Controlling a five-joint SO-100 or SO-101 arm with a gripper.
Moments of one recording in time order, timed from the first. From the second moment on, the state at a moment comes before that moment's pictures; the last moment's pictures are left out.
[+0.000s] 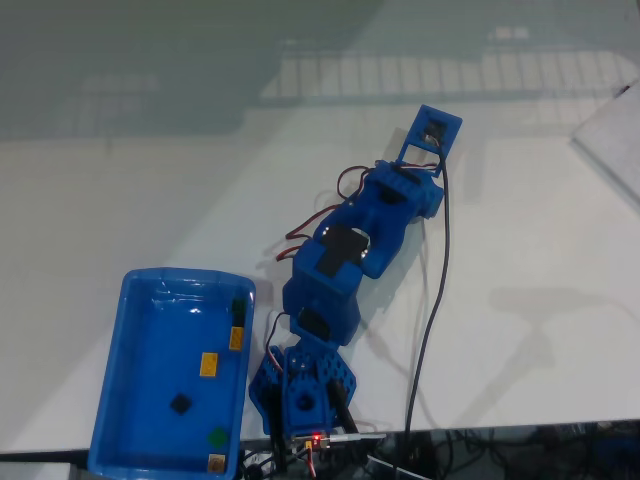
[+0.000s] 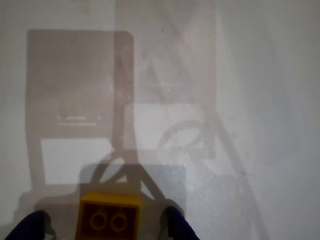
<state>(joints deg) 37.5 87.4 118.5 29.4 -92.9</state>
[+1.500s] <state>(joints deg) -32.3 147.0 111.1 81.8 -59.4</state>
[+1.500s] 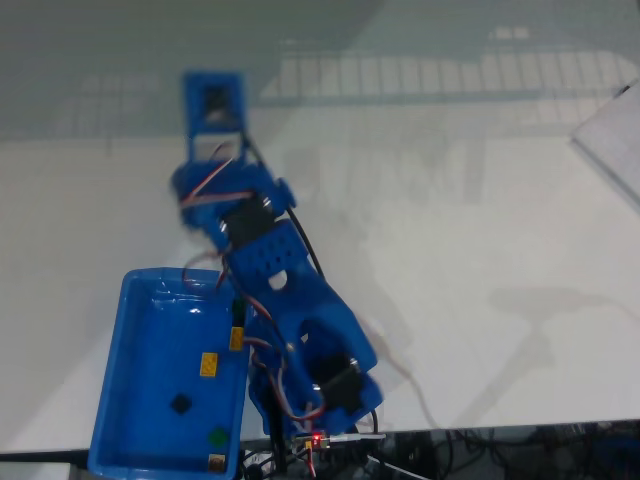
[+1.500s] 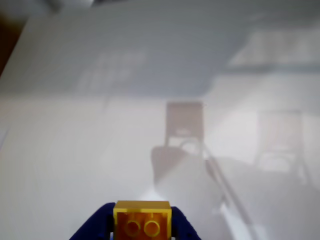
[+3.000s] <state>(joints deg) -77.6 146.5 107.0 101.4 -49.2</state>
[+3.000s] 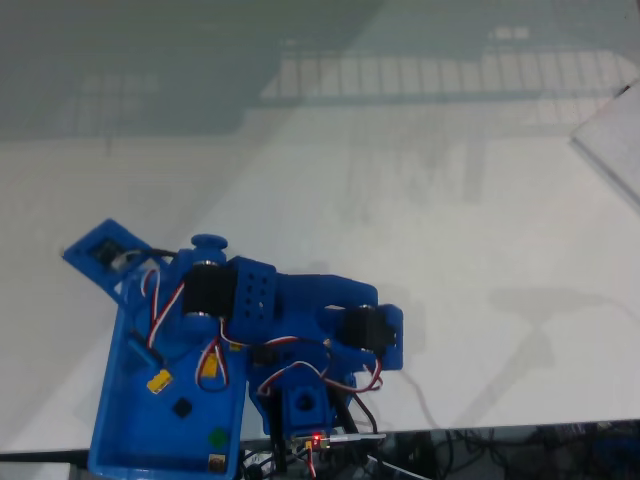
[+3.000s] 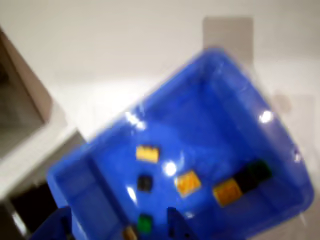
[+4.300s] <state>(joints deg) 4.4 178.1 167.4 49.3 -85.6</state>
